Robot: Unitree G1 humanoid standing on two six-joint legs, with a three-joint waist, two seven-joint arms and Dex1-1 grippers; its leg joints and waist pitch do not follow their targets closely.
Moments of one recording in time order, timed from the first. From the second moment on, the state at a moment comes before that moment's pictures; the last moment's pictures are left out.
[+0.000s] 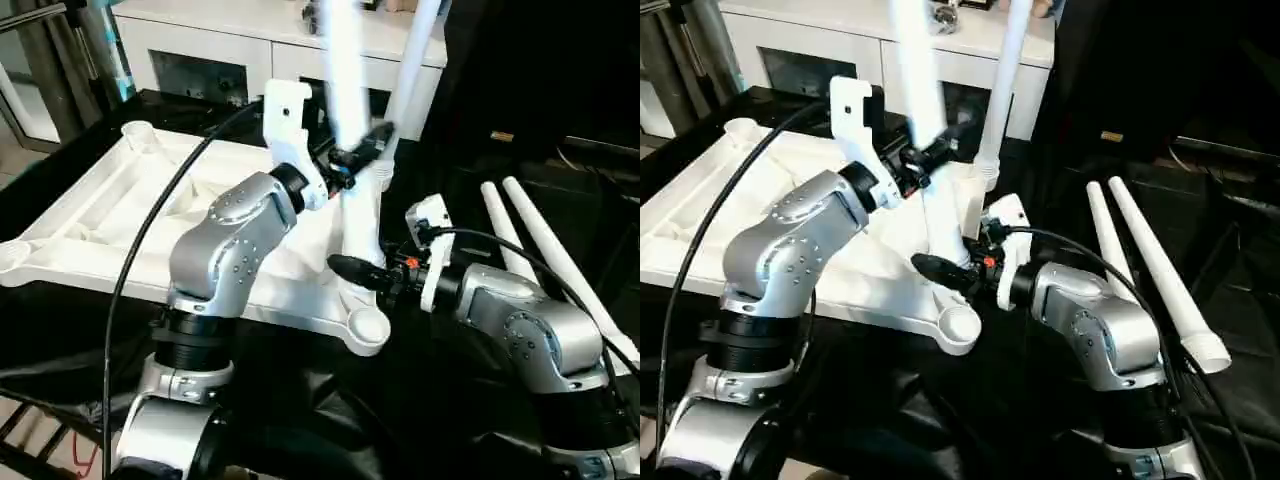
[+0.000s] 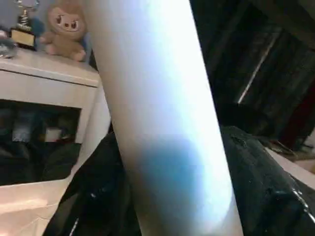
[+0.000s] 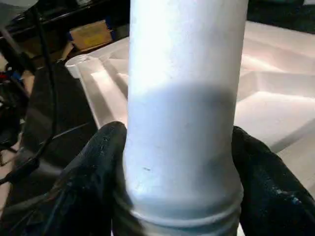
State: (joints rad) left arm -0.71 0.00 0.00 0.04 -0.43 0.57 -0.30; right arm -0.39 -0.26 0.09 -0.10 0.45 0.74 0.69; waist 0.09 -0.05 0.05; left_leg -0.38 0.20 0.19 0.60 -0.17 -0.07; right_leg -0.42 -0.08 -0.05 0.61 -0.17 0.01
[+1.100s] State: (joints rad) left arm -0.67 0.08 0.00 -0.02 -0.77 0.71 -0.82; right arm -0.49 -0.47 0.09 -0.08 0.66 0.88 1.07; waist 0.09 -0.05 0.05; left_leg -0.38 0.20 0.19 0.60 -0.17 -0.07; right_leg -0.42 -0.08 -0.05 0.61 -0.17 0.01
